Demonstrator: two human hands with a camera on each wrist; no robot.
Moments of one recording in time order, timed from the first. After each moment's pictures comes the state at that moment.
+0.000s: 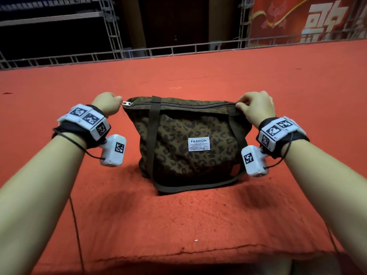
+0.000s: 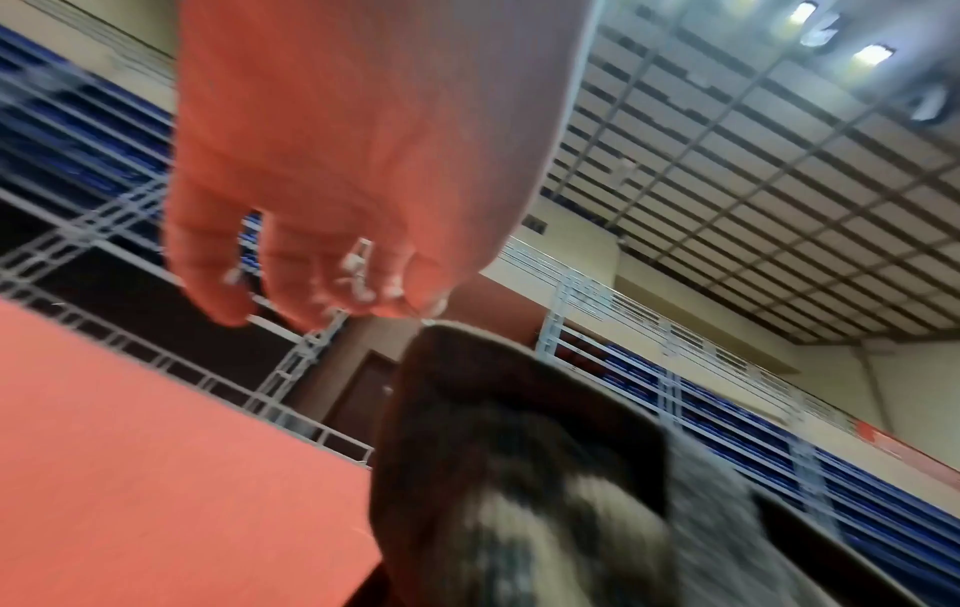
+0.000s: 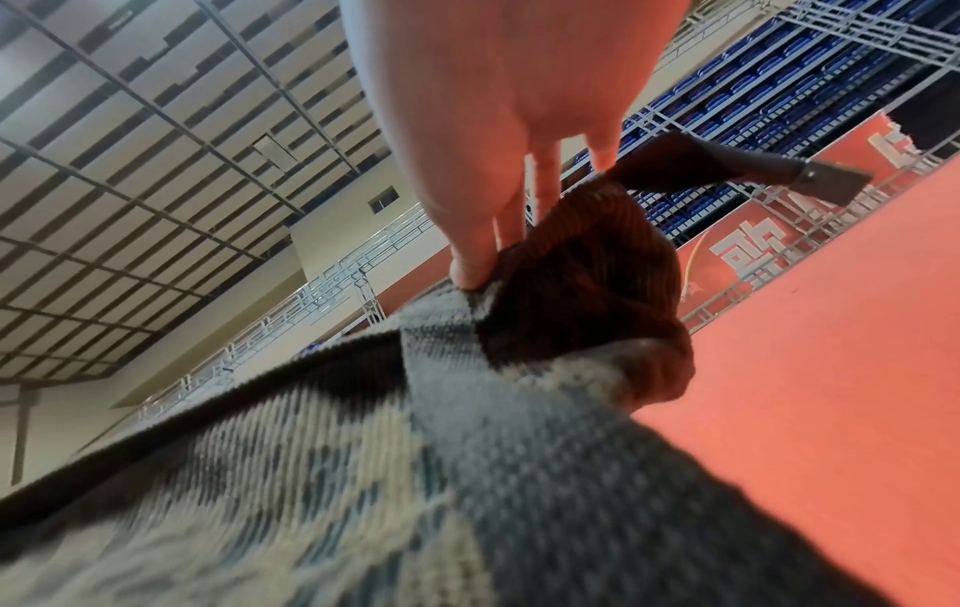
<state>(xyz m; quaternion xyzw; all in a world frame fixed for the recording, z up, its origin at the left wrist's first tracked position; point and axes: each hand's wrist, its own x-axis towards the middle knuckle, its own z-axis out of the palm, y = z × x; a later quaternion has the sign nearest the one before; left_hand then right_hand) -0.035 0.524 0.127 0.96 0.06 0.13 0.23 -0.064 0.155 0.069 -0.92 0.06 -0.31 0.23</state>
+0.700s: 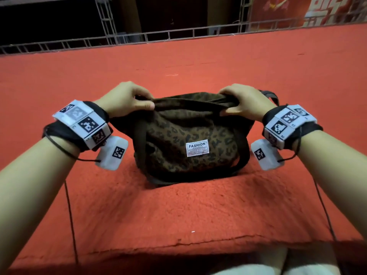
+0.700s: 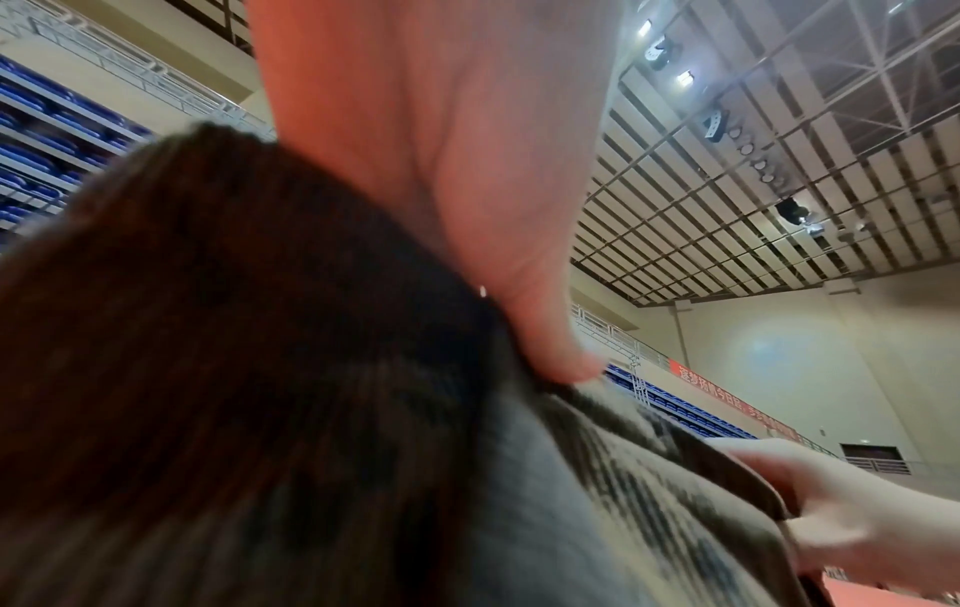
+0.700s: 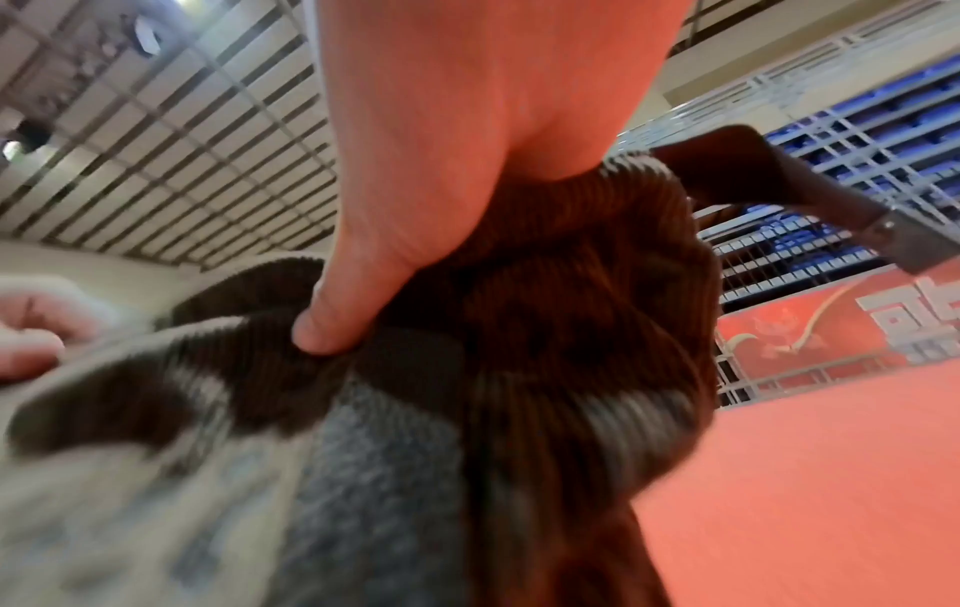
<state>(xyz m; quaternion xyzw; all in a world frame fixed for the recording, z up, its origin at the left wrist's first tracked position) -0.059 0.483 0.114 0.94 -0.27 0.12 0.17 -0.074 0.166 0.070 -0.95 -0.19 -0.20 0.14</state>
